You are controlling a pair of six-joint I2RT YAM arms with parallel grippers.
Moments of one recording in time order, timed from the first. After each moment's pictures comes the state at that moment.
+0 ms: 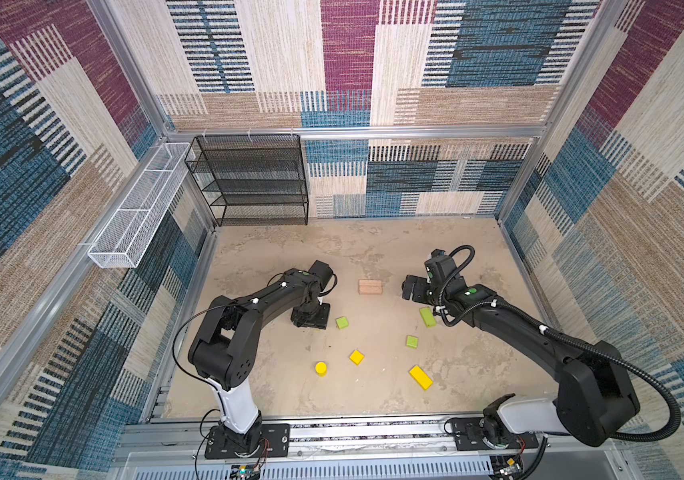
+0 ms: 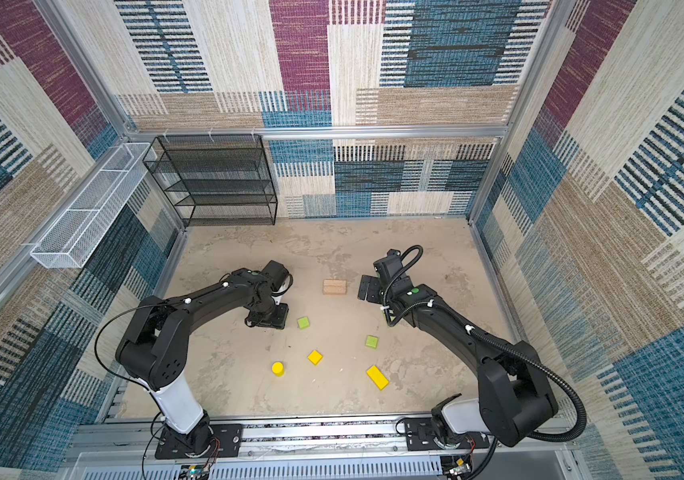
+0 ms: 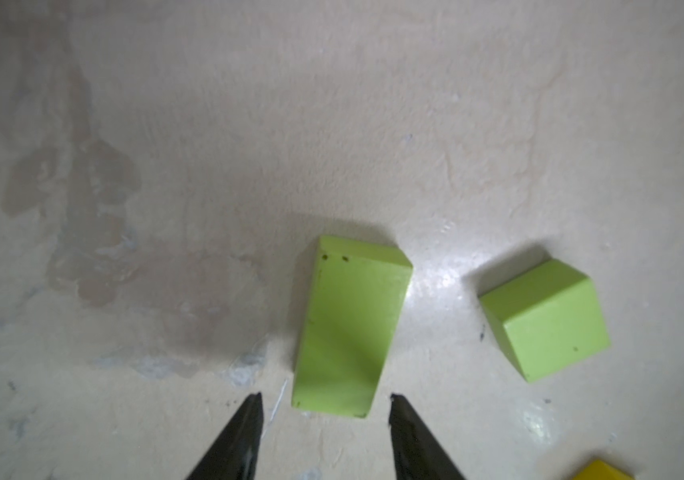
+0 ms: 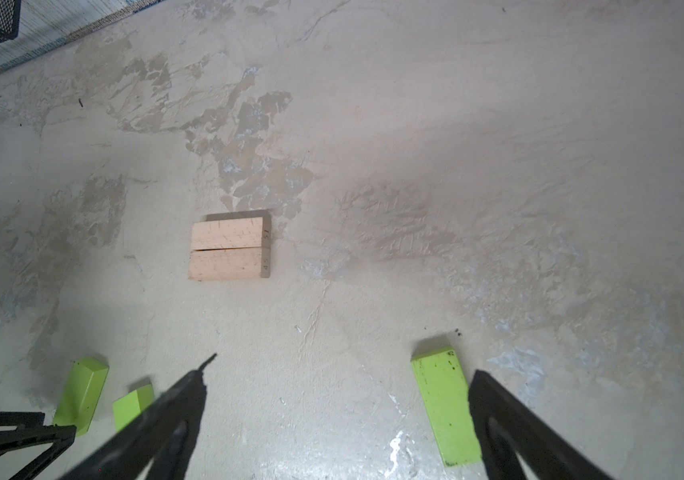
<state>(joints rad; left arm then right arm) -0.49 1.79 1.20 -0.87 -0.02 -0.31 0.46 1.37 0.92 -0.39 0.13 0.58</state>
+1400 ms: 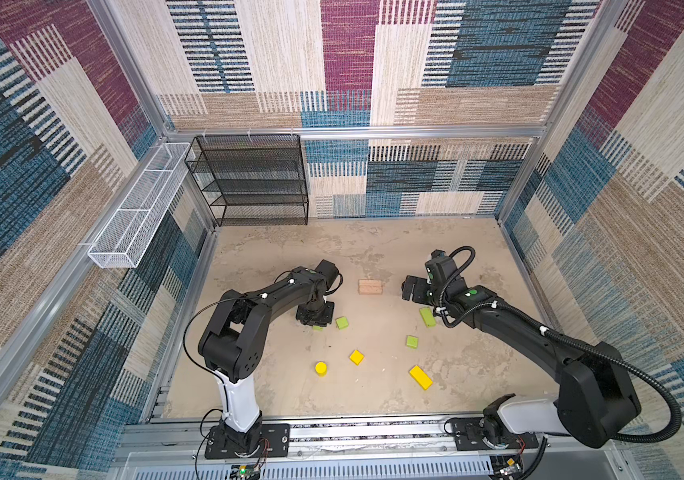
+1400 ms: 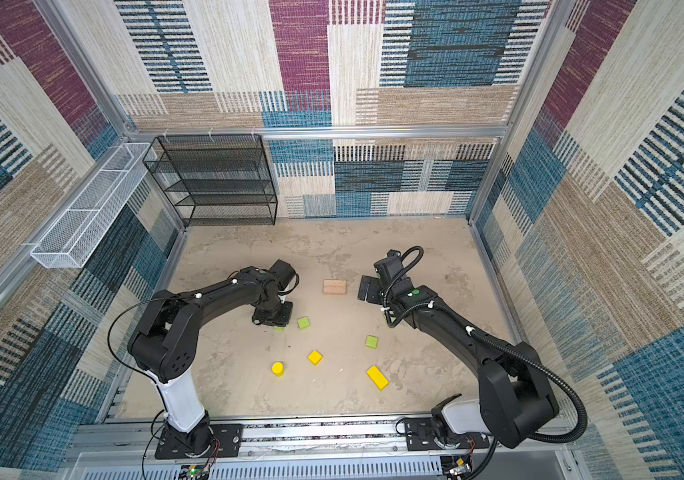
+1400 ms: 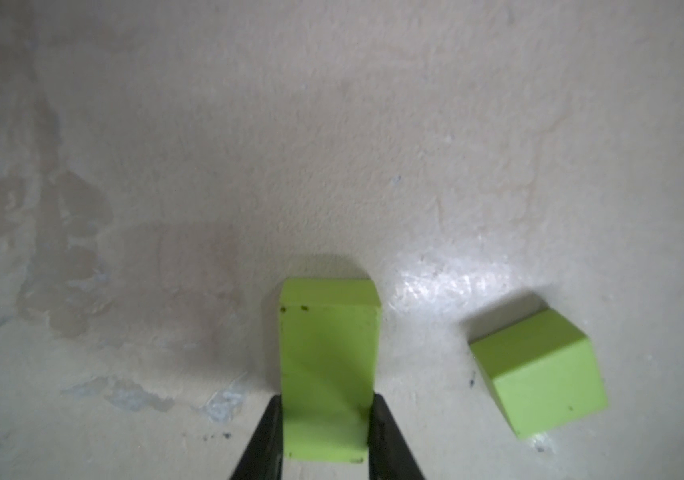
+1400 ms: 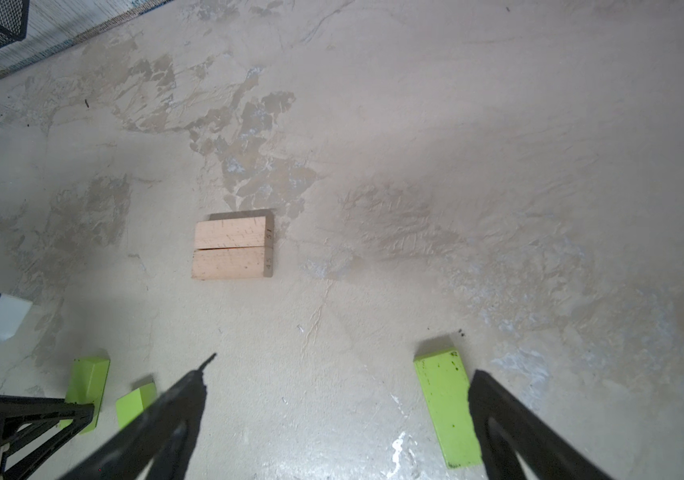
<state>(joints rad) -0.51 1.86 1.24 -0.87 -0.03 -0.36 0.46 1.37 0.91 -0.36 0.12 0.58</state>
